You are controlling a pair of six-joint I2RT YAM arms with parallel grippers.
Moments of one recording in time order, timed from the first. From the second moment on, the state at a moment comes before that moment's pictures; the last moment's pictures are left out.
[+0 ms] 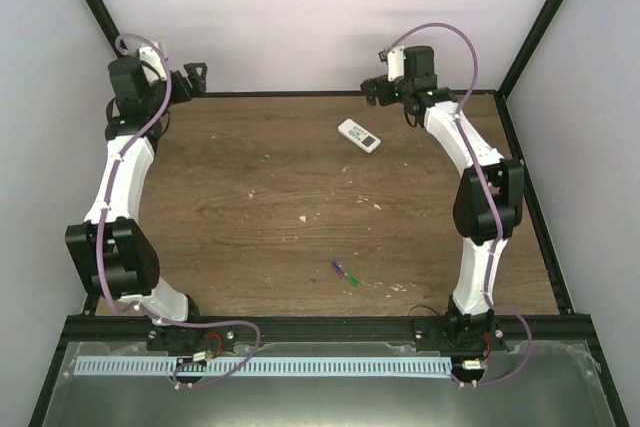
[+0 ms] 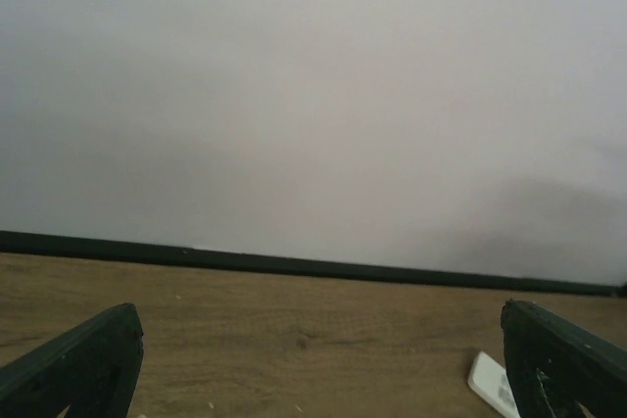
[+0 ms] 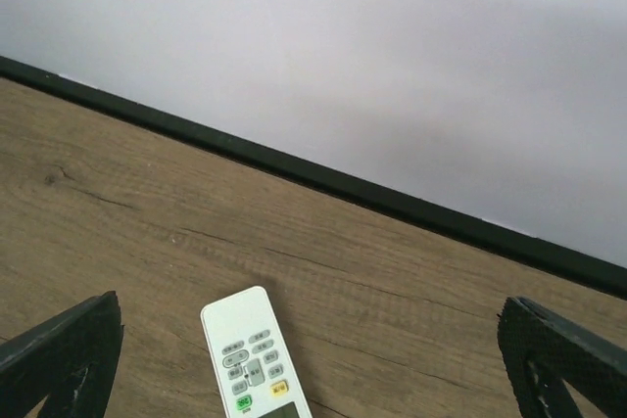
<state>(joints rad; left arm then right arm) 0.13 1.56 1.45 -0.12 0.36 -0.30 0.23 1.97 1.79 -0.32 -0.13 -0.11</state>
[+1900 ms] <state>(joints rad) 0.06 1.57 1.40 -0.25 0.32 -0.07 0.29 2.37 1.84 -0.40 -0.19 -0.23</state>
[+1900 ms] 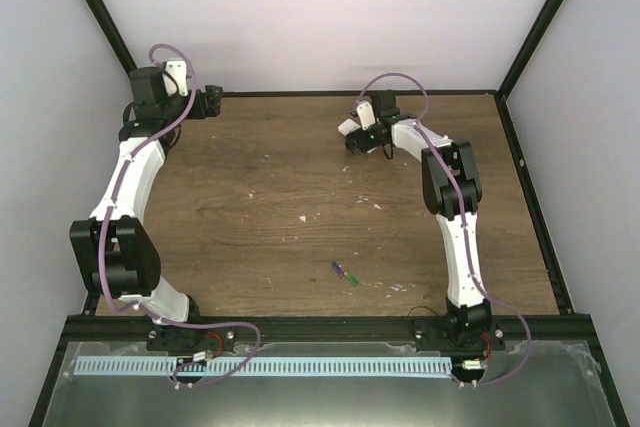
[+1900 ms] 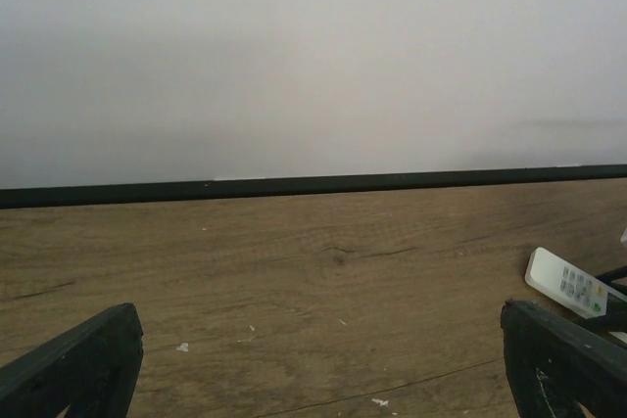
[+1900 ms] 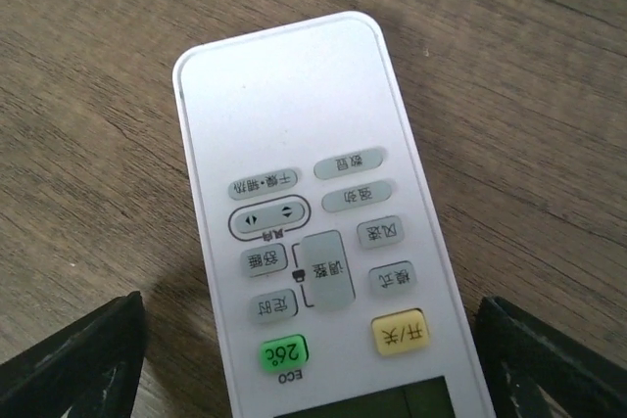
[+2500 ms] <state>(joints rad) 0.07 1.52 1.40 -0.28 0.33 -0.05 0.33 2.30 1.71 -0.35 -0.21 -0.30</state>
